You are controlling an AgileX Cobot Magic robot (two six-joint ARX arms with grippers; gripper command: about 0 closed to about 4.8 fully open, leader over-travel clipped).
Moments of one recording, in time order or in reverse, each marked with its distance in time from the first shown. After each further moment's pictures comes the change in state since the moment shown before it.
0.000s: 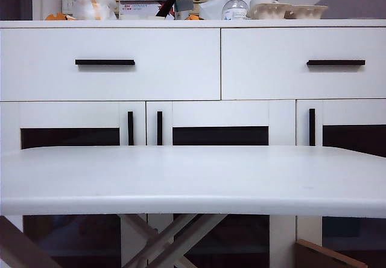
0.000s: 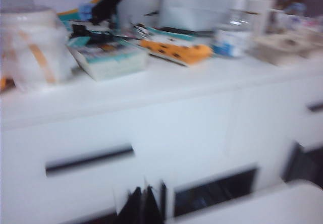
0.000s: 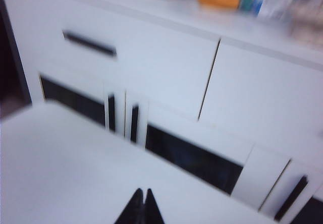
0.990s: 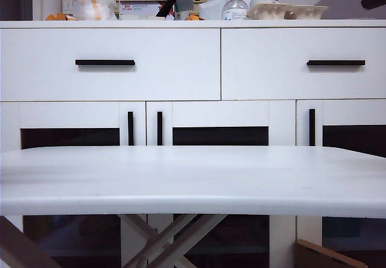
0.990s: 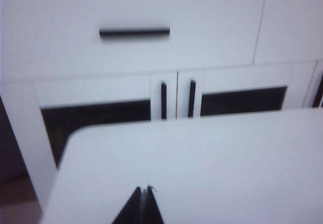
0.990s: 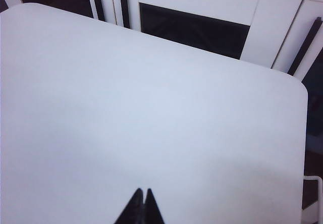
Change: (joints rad) left arm 0.000 -1.055 -1.070 0.031 -0.157 -0.014; right arm 0.000 -0.429 -0.548 -0.114 0.070 0.127
